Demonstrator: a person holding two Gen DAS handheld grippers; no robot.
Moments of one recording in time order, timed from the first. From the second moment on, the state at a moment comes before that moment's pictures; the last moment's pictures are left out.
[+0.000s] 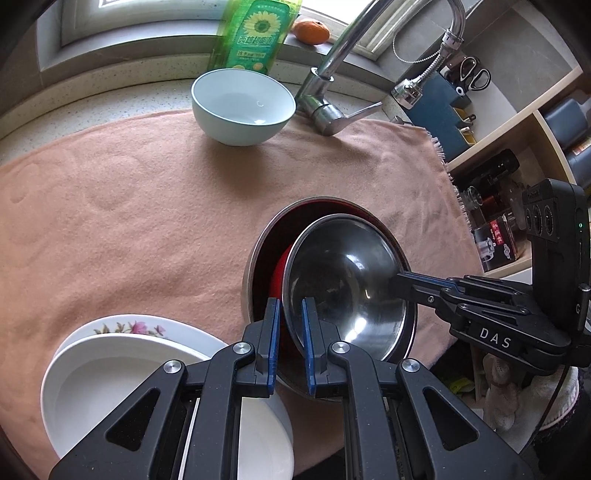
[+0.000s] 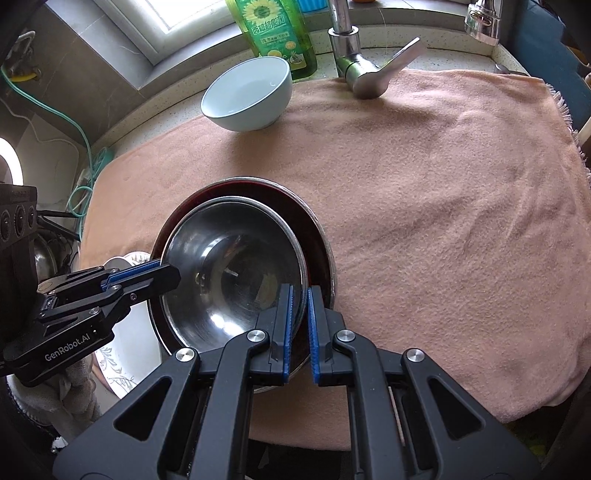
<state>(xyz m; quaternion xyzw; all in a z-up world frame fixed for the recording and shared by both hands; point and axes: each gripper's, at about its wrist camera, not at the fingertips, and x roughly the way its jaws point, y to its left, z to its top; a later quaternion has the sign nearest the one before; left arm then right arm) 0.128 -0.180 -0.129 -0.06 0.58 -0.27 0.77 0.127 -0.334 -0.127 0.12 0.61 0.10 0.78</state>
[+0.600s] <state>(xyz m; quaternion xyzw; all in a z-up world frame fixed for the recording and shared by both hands) 0.132 -0.177 -0.122 -0.06 0.57 -0.28 0.77 0.124 -0.340 -0.102 0.12 0.58 0.11 0.80</state>
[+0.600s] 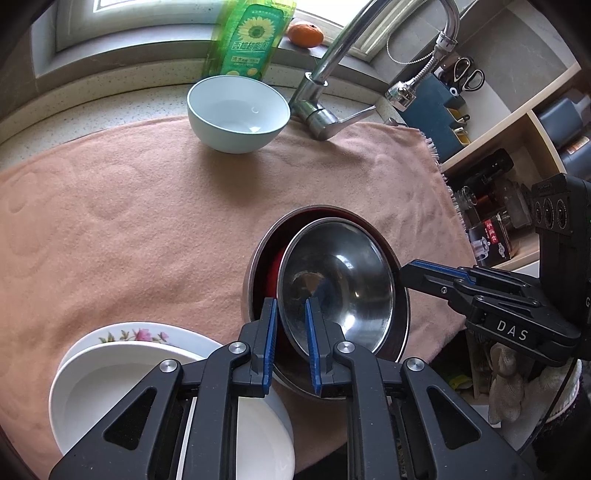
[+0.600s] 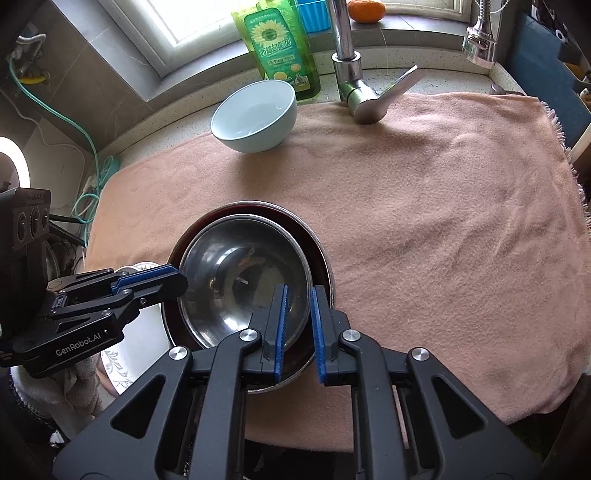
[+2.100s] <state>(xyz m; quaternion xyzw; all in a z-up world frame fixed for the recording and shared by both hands) 0.296 -0.140 -0.135 -0.17 0.55 -0.18 0.80 0.313 -0.353 -0.134 0.23 0.56 0.11 0.79</state>
